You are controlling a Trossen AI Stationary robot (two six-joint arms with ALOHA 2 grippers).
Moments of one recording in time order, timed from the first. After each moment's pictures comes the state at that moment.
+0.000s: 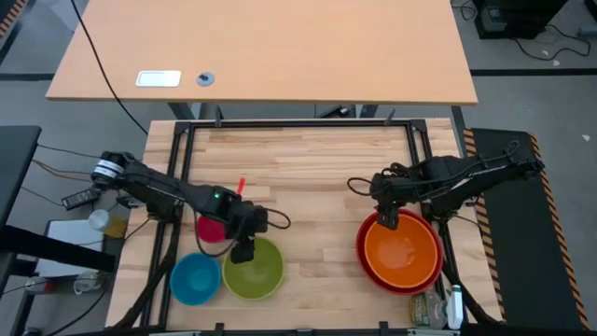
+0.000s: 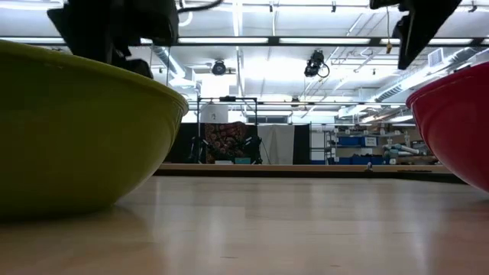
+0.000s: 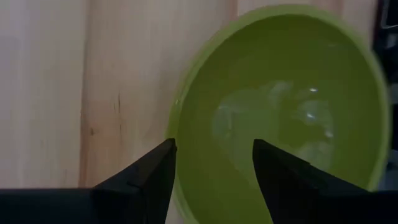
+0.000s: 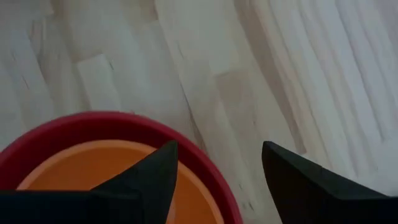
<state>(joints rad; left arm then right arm) -0.25 1.46 1.04 -0.76 0.15 -0.40 0.21 1.18 1.17 -1.25 0.19 0.53</state>
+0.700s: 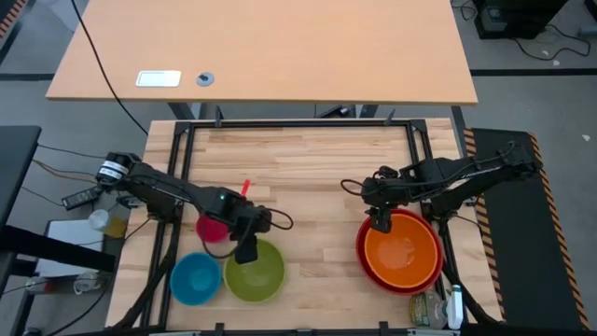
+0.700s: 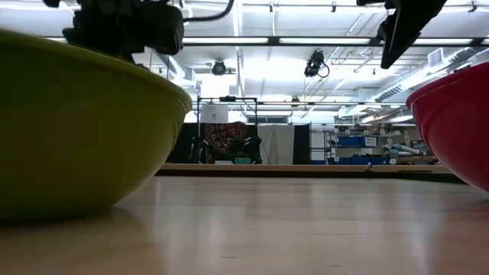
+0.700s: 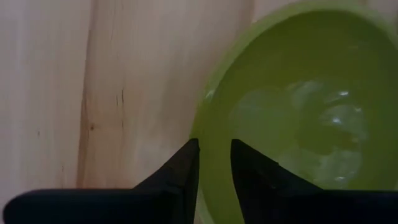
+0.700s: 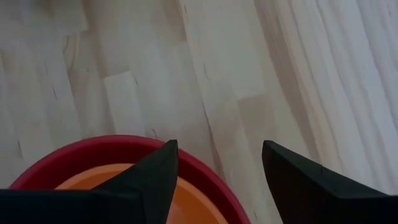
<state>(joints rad) -0.25 1.50 1.07 -0.77 0.14 -0.45 0.21 1.22 1.17 -1.12 0.15 0.44</state>
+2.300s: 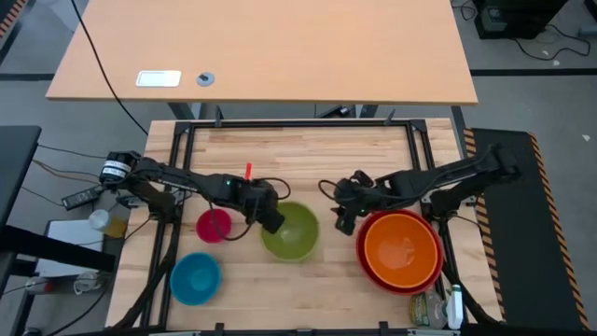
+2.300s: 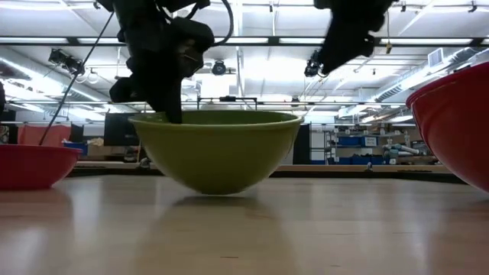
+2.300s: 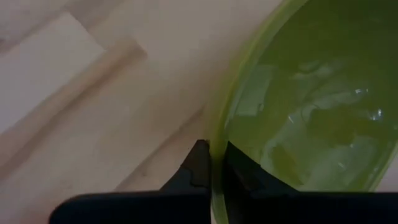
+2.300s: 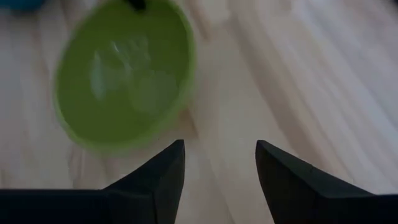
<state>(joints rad) -0.10 1.52 1.06 -0.67 -0.10 -1.01 0.21 1.41 1.15 -0.72 0.32 0.55</state>
